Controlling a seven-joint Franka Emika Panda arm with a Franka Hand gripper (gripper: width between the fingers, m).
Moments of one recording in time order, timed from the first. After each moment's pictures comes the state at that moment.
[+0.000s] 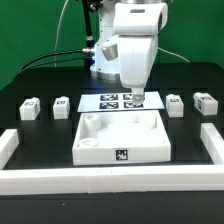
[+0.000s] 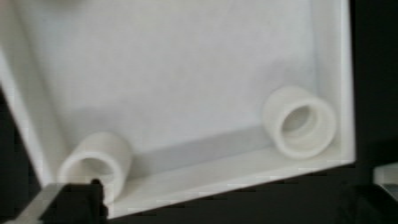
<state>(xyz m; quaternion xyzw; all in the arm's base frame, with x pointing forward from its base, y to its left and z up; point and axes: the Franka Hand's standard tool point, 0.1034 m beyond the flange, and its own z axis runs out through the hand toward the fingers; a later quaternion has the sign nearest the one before) 0.491 0.031 0.086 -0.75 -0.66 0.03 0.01</state>
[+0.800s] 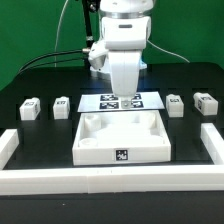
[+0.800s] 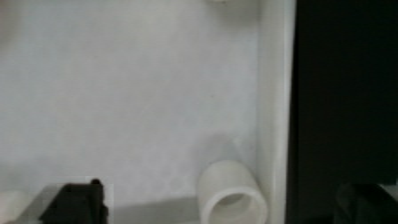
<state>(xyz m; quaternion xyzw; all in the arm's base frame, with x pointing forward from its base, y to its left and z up) 0.448 0.002 0.061 -0.73 -0.68 0.05 0.04</state>
